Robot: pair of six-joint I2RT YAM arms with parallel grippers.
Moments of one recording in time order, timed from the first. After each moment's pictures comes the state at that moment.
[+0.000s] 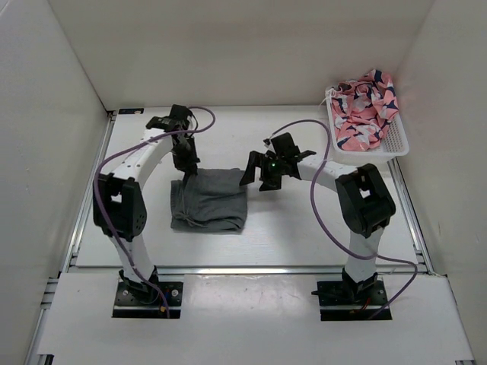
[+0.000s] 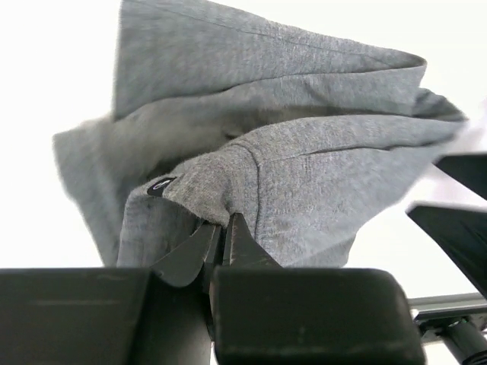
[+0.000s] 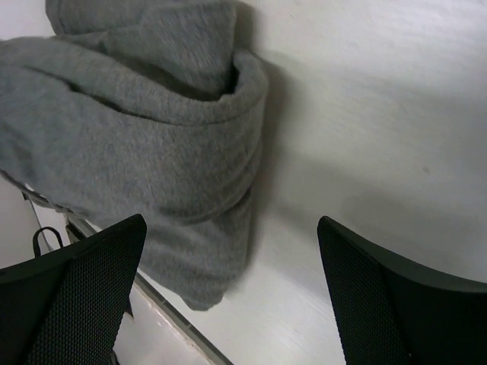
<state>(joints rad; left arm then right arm) -0.27 1.85 1.61 -1.00 0.06 -0.43 0.53 1.89 1.24 -0.25 -0.46 0.62</state>
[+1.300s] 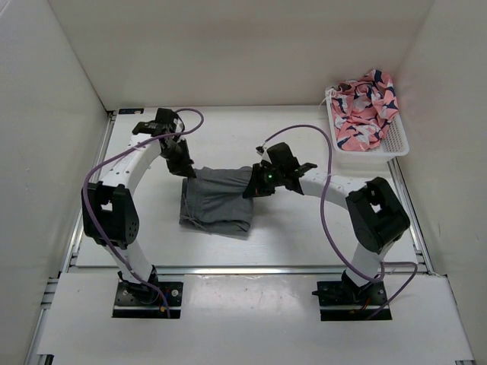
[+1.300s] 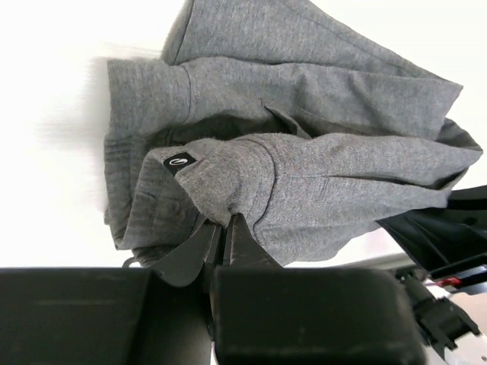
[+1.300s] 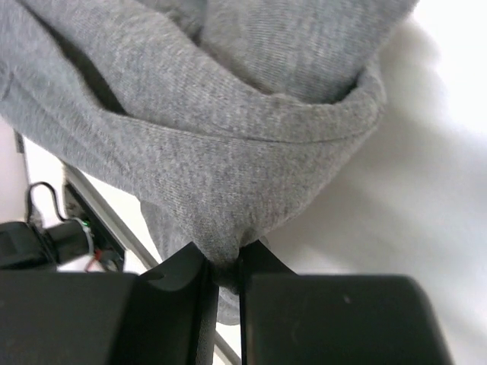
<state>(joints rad) -0.18 1.74 1.51 -1.00 0.21 -0.45 0.63 1.77 1.11 -0.14 -0.46 0.58</state>
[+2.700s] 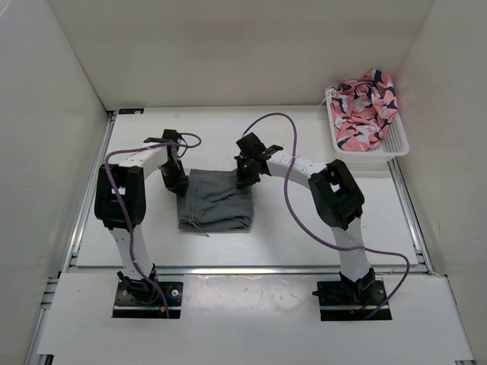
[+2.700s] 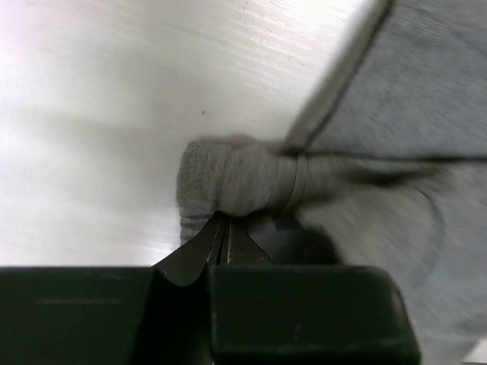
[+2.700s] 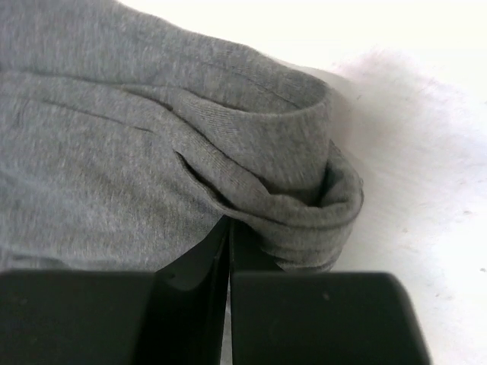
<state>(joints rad) -0.15 1.89 1.34 -0.85 0.00 -0.47 0.70 2.13 1.59 -0.46 -0.14 0.53</state>
